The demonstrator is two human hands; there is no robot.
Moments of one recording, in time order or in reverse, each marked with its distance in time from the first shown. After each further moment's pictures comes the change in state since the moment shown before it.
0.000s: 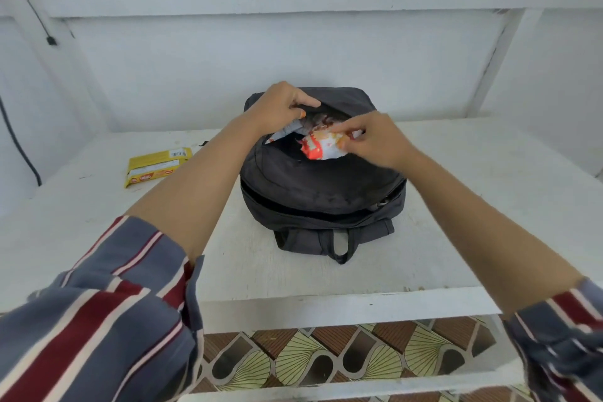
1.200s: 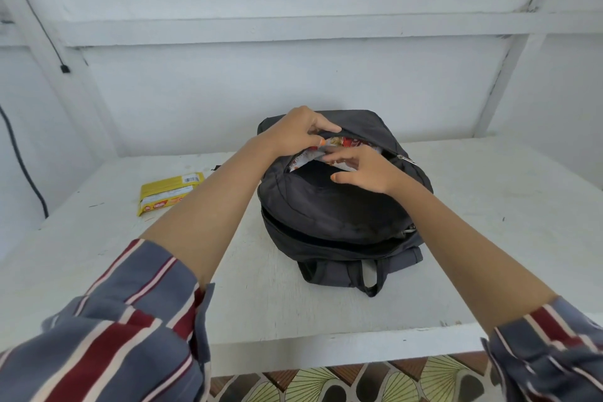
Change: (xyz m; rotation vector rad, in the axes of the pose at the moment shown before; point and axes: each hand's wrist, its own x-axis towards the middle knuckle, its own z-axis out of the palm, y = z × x) left_hand 0.009 -0.012 -0.015 0.001 -0.114 0.124; right_hand 0.037 -0.003 0.042 0.130 -0.190 0.039
